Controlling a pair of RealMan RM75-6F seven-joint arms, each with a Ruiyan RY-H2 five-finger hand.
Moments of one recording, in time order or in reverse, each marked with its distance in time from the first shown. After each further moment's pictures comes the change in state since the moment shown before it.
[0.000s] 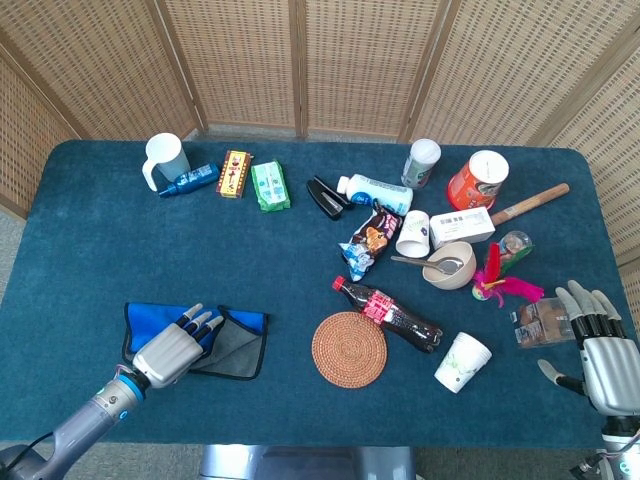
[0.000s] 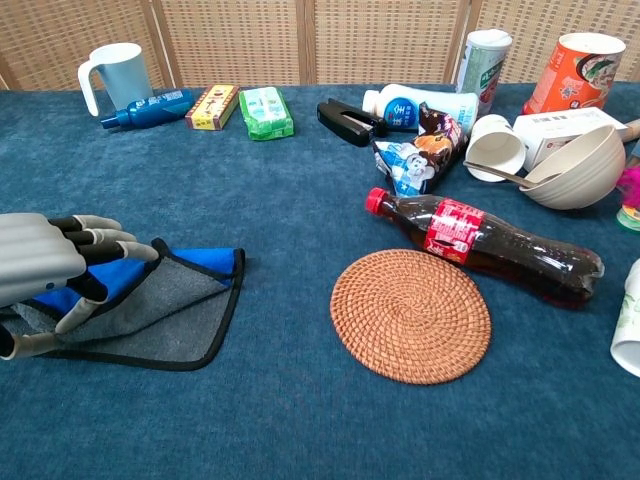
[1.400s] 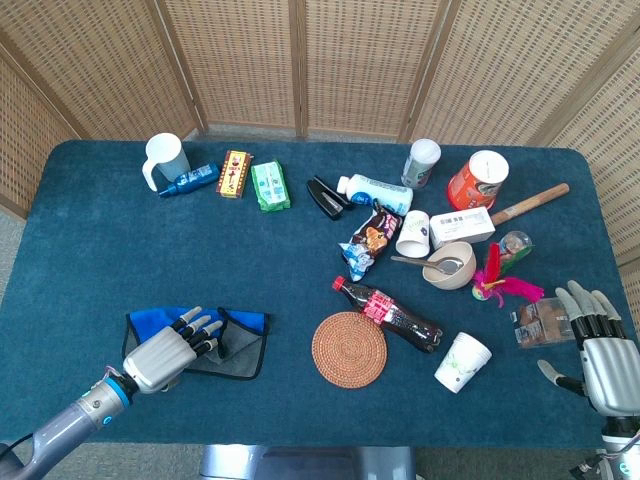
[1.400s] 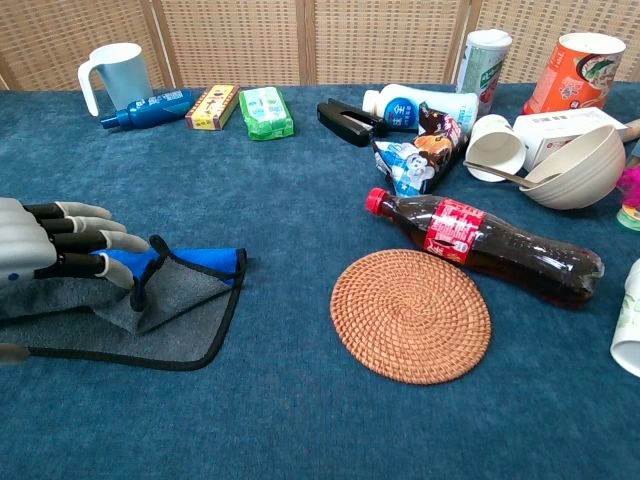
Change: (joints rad) left arm 0.009 0.096 0.025 -0.002 0.188 0.035 -0.169; right arm -0.002 -0.001 -0.001 -0.002 -0.003 0.003 -0.003
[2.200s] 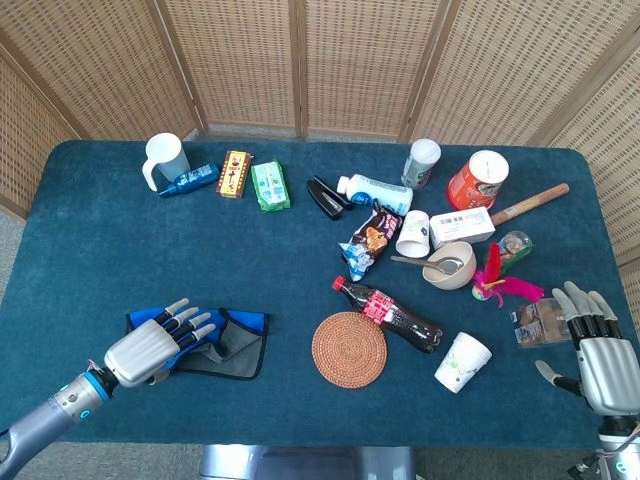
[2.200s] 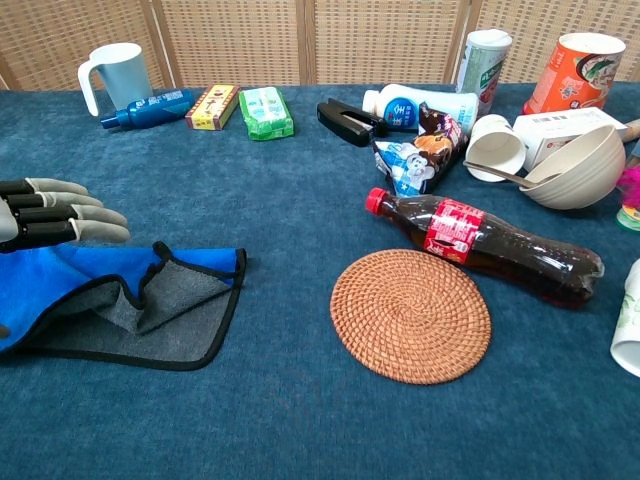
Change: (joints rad) left arm 0.026 -0.005 0.013 0.174 0.156 0.124 -0.230; right arm 0.002 -0.007 -0.001 0.001 0.003 -0.007 -0.013
